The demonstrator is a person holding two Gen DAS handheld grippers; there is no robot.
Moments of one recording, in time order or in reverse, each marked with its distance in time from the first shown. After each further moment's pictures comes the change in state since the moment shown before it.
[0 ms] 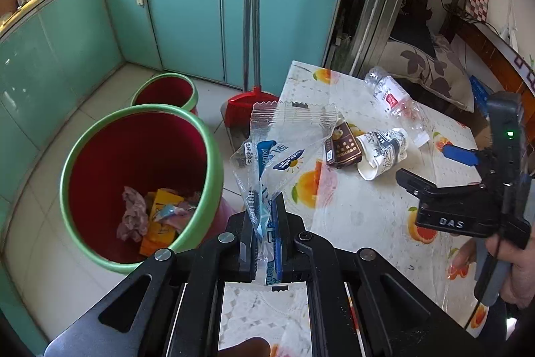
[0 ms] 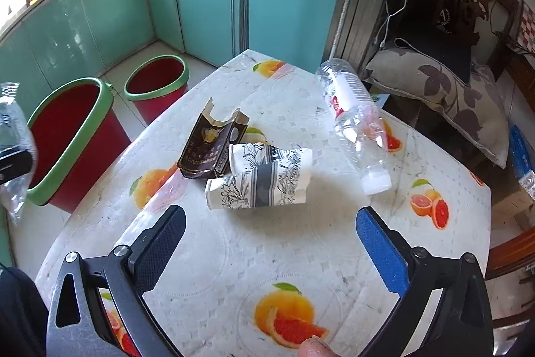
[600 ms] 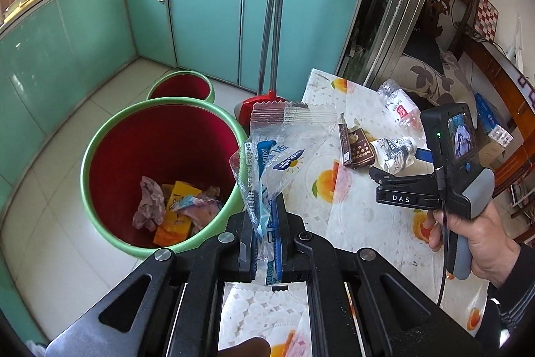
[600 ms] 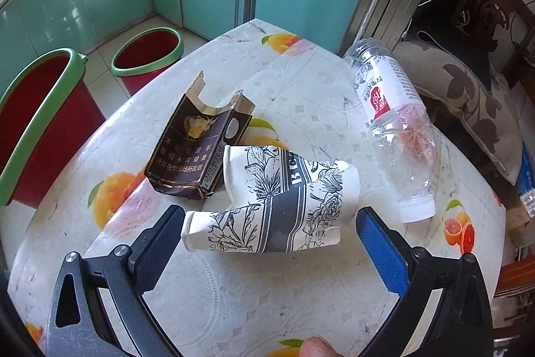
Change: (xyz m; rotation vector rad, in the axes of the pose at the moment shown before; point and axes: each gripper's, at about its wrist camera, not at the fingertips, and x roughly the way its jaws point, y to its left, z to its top) left arm -0.017 0.024 -0.012 -0.060 -0.021 0.008; right arm 0.070 0.010 0.013 -0.067 0.068 -0.041
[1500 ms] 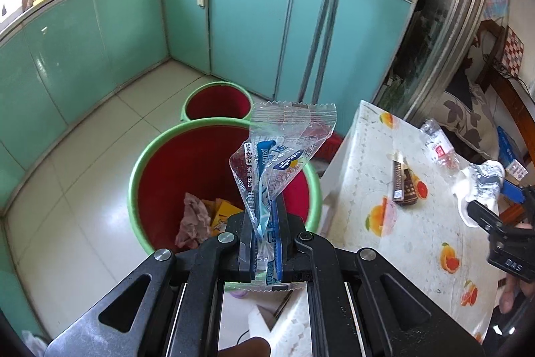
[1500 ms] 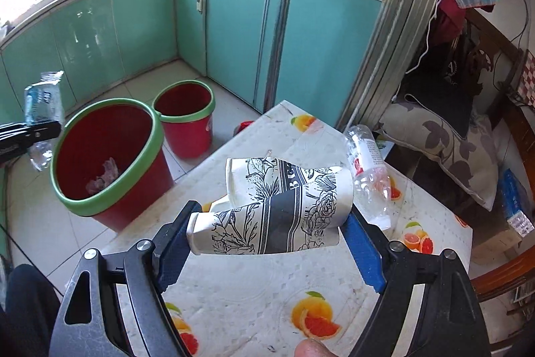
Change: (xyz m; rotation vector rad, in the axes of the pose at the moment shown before) left arm -0.001 0.077 0.026 -0.112 -0.045 0.093; right arm -0.159 0.046 0.002 -0.042 -0.206 0.037
